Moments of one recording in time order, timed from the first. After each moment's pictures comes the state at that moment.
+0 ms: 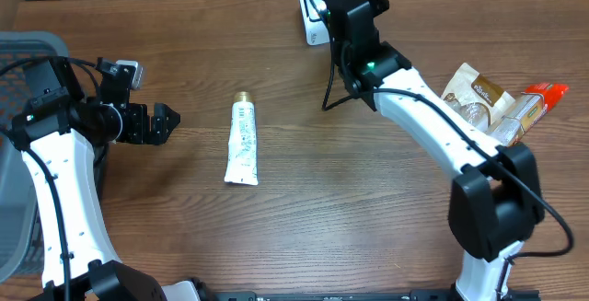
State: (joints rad) left arm 0.43 1.50 1.37 -1.04 0.42 0.48; right arm 0.52 1.99 1.65 0.09 0.62 -0.61
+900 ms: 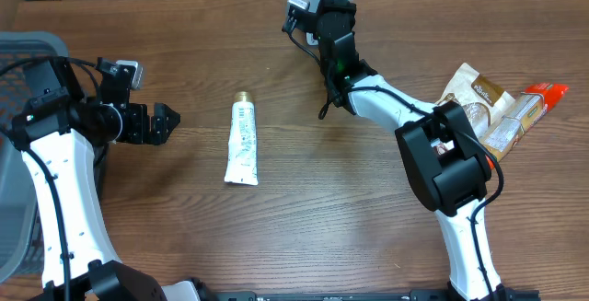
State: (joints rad) left arm 0.43 1.50 1.37 -1.04 0.42 0.48; right arm 0.50 2.32 1.65 0.58 0.53 -1.30
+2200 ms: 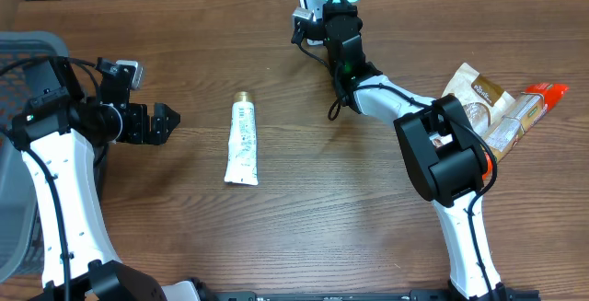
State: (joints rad) left arm 0.43 1.50 1.37 -1.04 0.42 0.48; right arm 0.46 2.39 1.65 0.62 0.43 -1.48
